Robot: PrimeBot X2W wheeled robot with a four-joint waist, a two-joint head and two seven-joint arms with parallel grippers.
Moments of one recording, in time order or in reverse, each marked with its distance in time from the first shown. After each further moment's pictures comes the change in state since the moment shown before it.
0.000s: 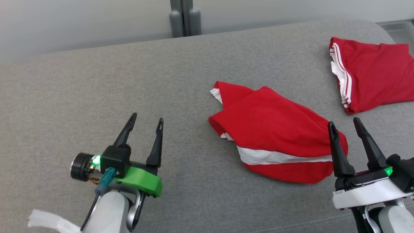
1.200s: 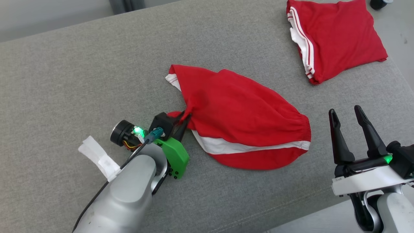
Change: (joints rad) left arm -0.457 -0.013 -0.484 0.639 -0.215 -0.026 0.000; right arm -0.085 0.004 -0.004 0.061 0.010 0.000 0.000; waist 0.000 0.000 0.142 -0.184
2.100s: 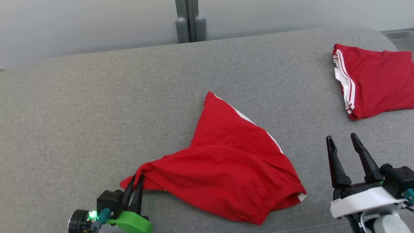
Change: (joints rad) left arm 0.583 0.164 0.281 -0.503 -0.051 0.172 0.000; right arm 0.100 0.026 -0.012 0.044 -0.027 0.000 0.000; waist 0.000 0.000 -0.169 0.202
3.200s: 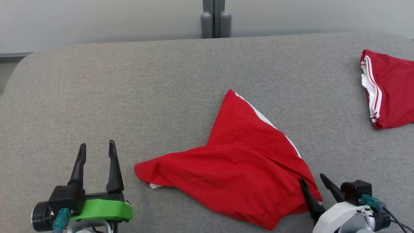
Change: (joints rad) left arm 0.104 -0.156 0.372 -0.347 0.160 -0.028 0.000; right arm -0.069 -0.037 0.177 0.360 0.051 0.000 0.078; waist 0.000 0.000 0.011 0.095
